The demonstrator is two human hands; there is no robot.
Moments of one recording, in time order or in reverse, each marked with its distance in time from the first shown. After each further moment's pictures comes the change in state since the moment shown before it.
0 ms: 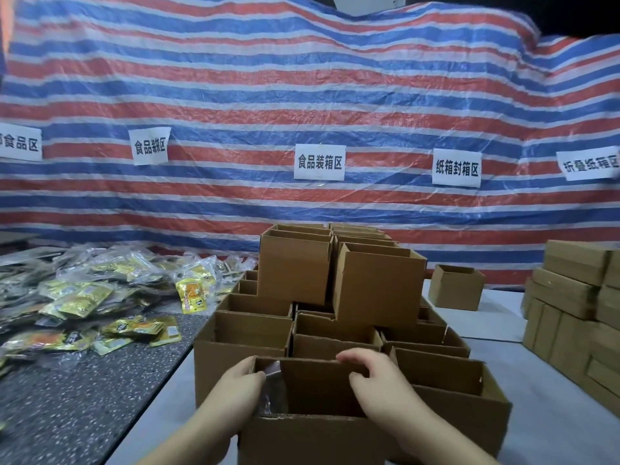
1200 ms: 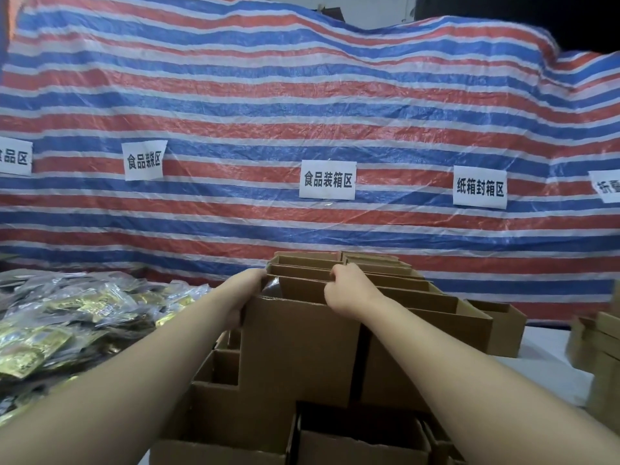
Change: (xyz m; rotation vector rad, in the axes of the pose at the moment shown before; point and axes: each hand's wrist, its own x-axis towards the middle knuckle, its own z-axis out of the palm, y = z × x) left_hand 0.245 0.155 -0.053 -0.139 -0.020 0.003; right_hand 0.271 -0.099 -0.031 -0.450 0.205 -0.113
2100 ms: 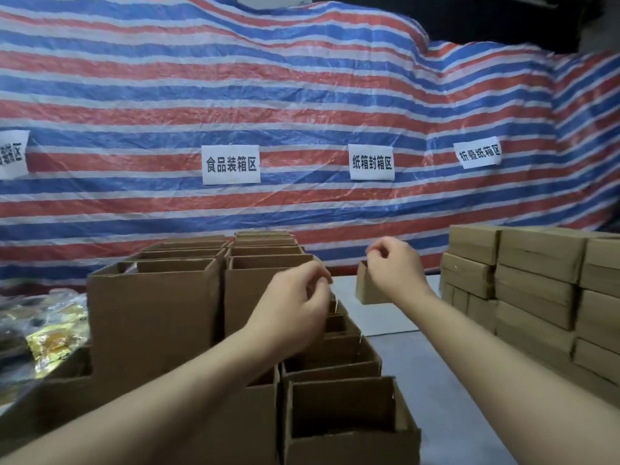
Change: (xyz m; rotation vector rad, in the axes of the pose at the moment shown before) left_hand -0.149 -0.034 0.261 0.465 -0.174 1.036; right_hand -0.149 0.214 -0.140 0.269 0.499 0.196
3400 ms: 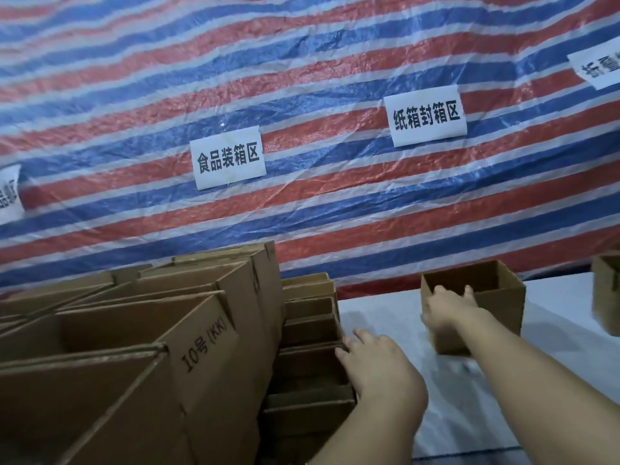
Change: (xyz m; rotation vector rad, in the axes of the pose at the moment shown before) left_hand 0.269 -0.280 0.311 0.954 -0.443 -0.754; right_hand 0.367 0.361 0.261 -0.751 -0.548 -0.001
